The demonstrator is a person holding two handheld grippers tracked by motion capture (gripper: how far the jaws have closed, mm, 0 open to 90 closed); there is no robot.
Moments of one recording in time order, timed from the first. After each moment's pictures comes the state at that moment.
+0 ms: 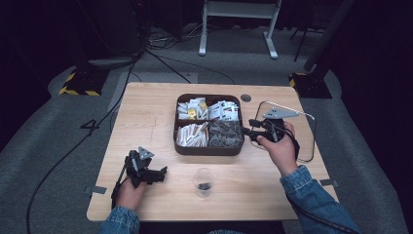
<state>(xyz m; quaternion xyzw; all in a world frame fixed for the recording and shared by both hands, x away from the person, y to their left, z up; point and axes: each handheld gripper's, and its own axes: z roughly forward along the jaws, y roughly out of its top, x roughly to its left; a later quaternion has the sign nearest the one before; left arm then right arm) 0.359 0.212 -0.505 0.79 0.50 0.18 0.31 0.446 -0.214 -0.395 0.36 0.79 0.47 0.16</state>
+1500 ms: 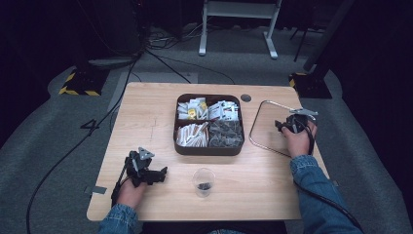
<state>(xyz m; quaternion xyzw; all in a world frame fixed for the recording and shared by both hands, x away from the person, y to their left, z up) 0.358 0.210 -0.505 0.79 0.50 0.18 0.31 0.522 -0.329 -0.474 0.53 0.72 0.35 0.28</state>
